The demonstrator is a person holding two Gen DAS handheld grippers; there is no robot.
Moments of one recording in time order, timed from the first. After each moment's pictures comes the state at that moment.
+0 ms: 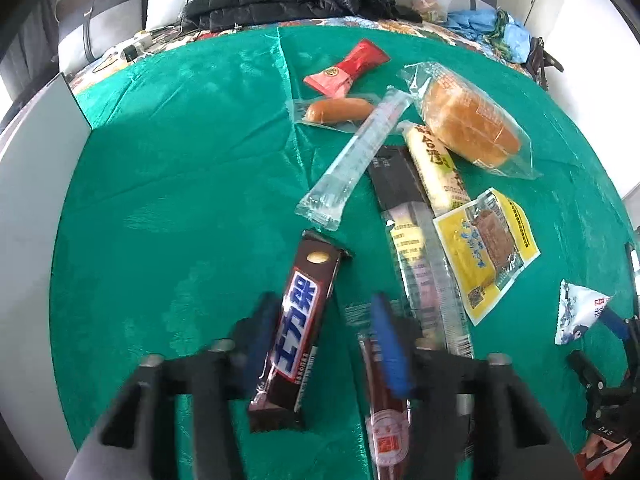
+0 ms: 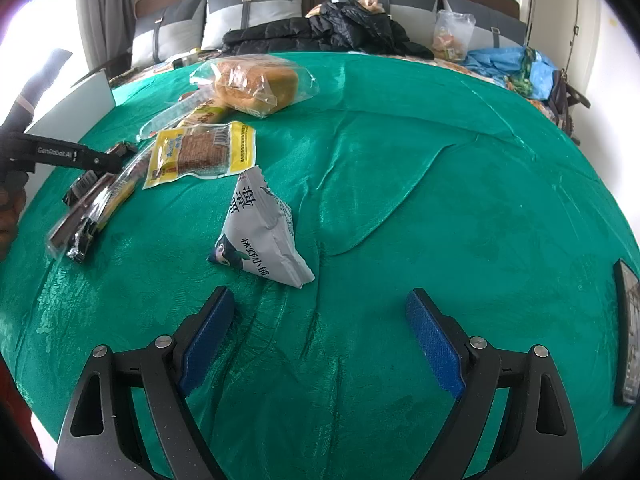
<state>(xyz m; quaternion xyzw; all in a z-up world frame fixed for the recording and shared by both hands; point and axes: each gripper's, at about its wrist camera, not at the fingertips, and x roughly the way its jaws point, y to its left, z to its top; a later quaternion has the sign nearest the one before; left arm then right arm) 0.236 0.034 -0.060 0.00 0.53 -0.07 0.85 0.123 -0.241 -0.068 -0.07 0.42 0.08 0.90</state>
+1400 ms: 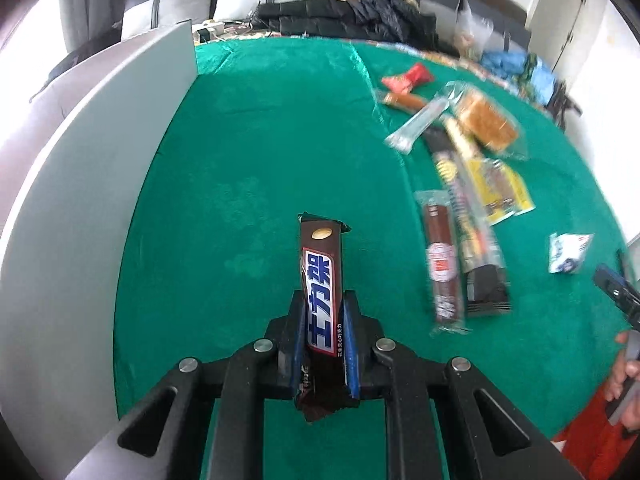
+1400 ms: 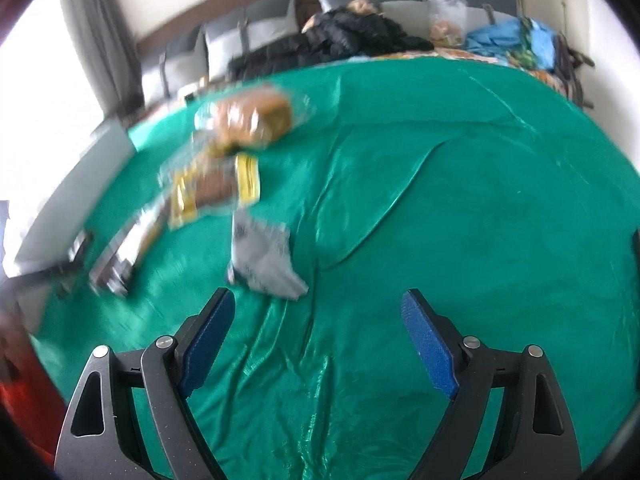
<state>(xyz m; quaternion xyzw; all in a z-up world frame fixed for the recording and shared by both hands) 0.115 0.101 -0.044 -0.07 0.49 -0.02 0.87 0.122 -0.274 -0.046 0.03 0.41 0.13 0.90</state>
